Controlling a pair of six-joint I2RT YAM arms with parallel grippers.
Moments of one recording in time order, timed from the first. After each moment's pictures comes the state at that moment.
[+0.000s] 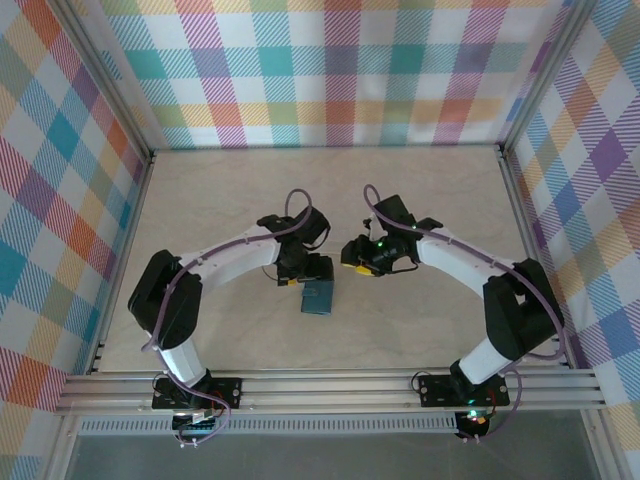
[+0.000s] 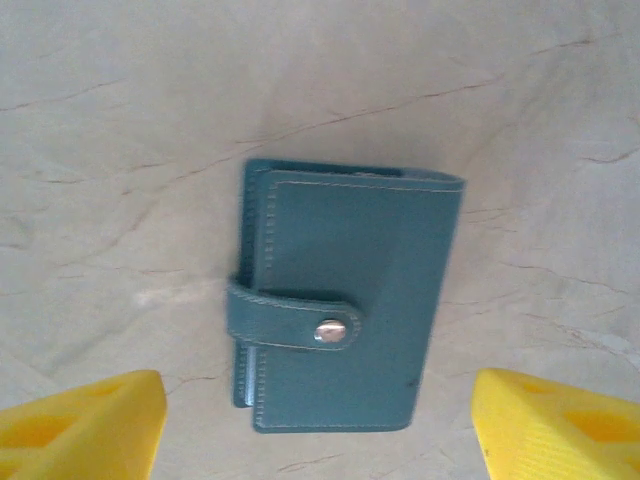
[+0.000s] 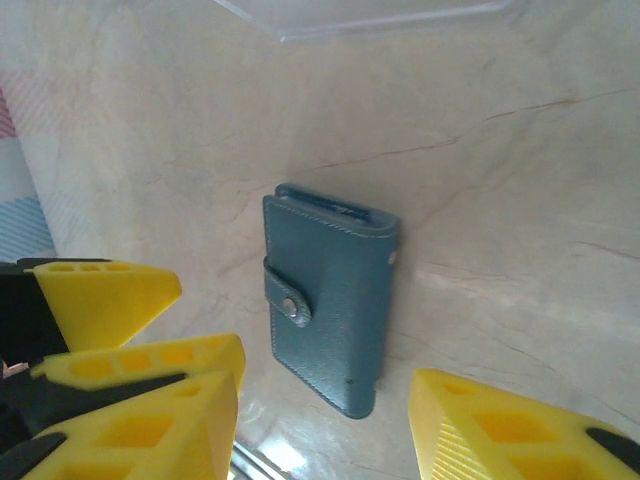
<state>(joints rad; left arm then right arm) -0.70 1.71 1.24 -0.87 0.12 -0.75 0.55 1.60 1.03 -0.50 -0.55 0.73</state>
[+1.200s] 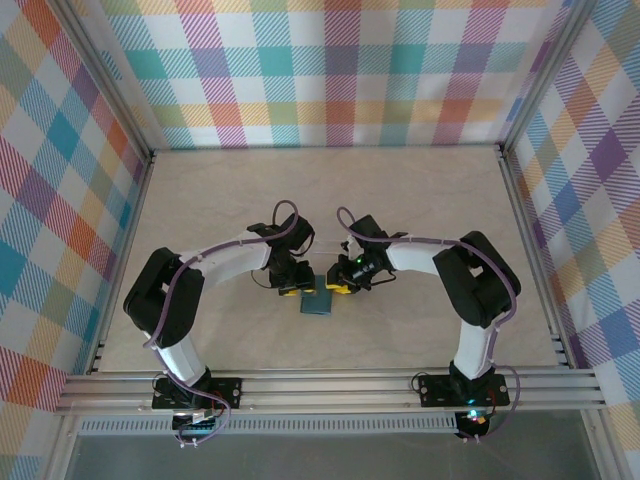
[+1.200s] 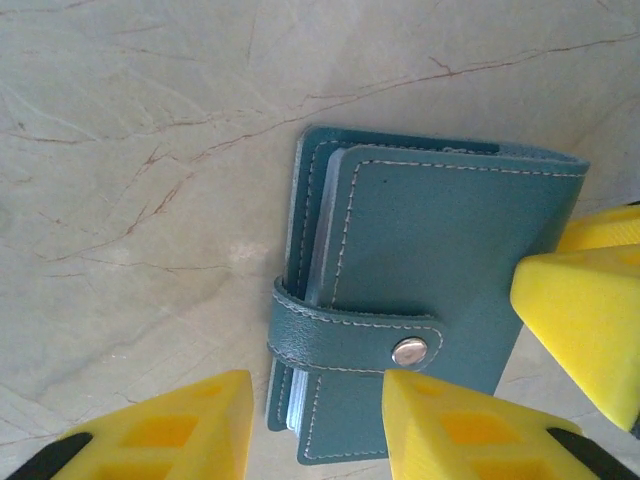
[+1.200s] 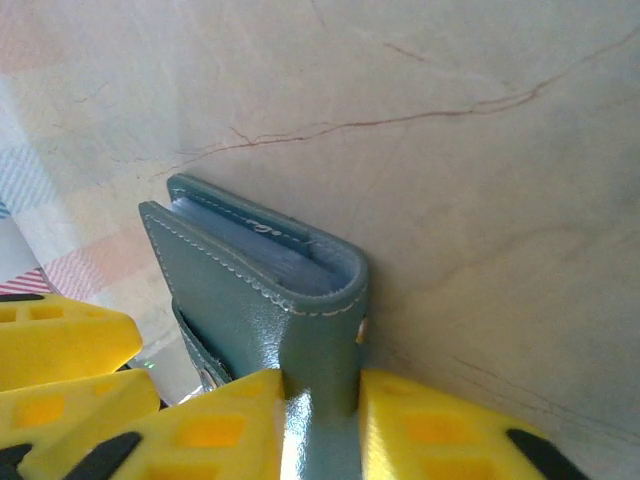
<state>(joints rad) -0.65 1.73 1.13 -0.78 0.23 -0.74 0.62 1.85 1.00 -0.31 -0.64 0.80</state>
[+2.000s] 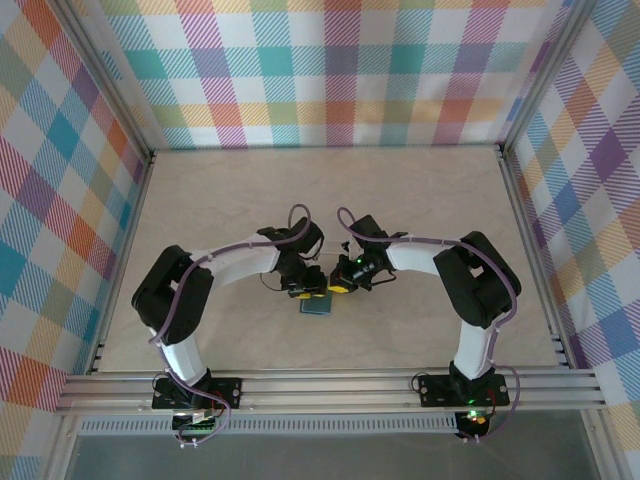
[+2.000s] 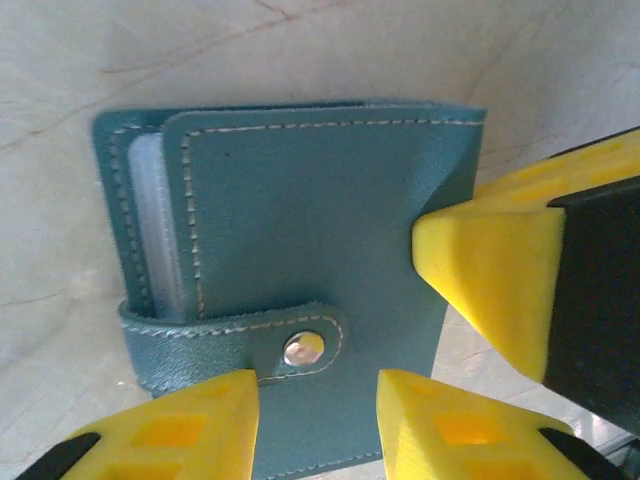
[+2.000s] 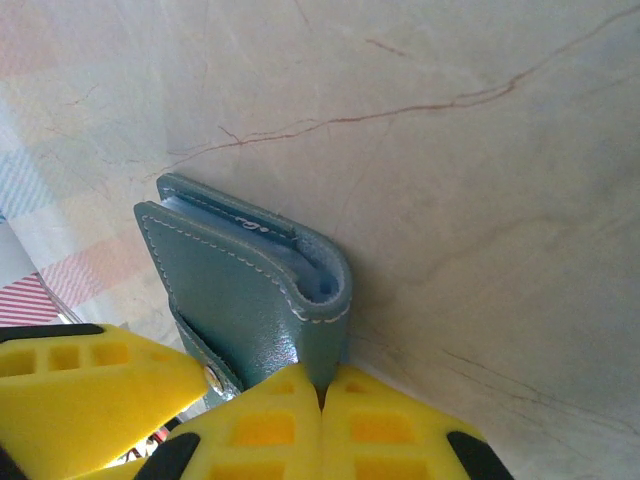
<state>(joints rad) -0.71 1.78 1.15 -0.71 0.30 -0.66 0.62 1.85 1.00 -0.32 -0.63 0.80</state>
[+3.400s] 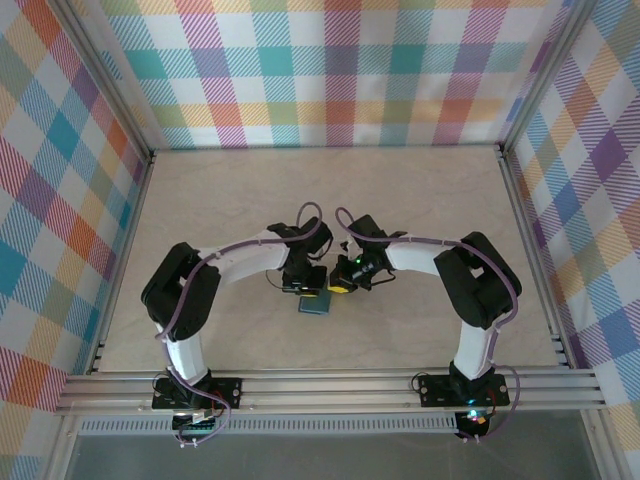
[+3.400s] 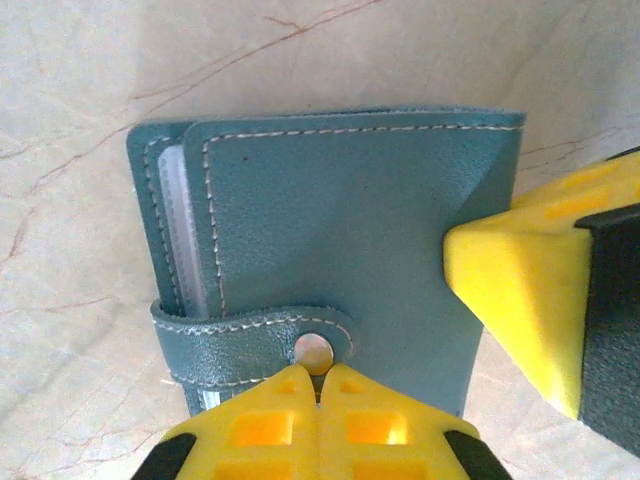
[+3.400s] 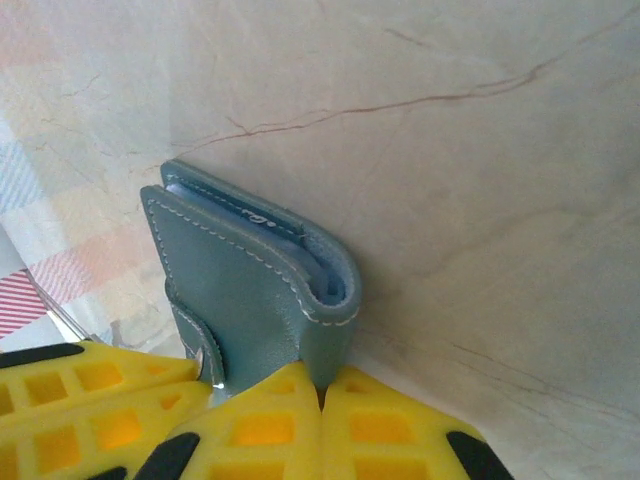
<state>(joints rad) -0.72 1.80 1.22 -0.82 0.19 -0.62 0.62 1.84 1.02 -0.35 -0.61 0.77</state>
